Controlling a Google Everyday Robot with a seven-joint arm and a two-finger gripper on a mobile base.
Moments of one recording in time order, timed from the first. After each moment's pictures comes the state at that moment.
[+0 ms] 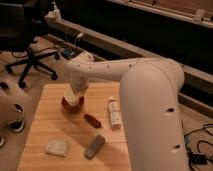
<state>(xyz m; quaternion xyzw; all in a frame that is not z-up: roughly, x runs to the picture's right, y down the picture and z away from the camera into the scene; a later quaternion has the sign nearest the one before) -0.154 0.042 0.840 -0.28 0.10 0.61 0.73</state>
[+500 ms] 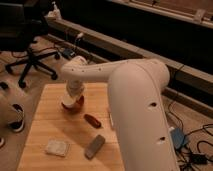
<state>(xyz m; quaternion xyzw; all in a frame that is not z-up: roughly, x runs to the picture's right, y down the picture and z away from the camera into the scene) -0.174 0.048 0.852 -0.27 0.11 0.59 0.75</state>
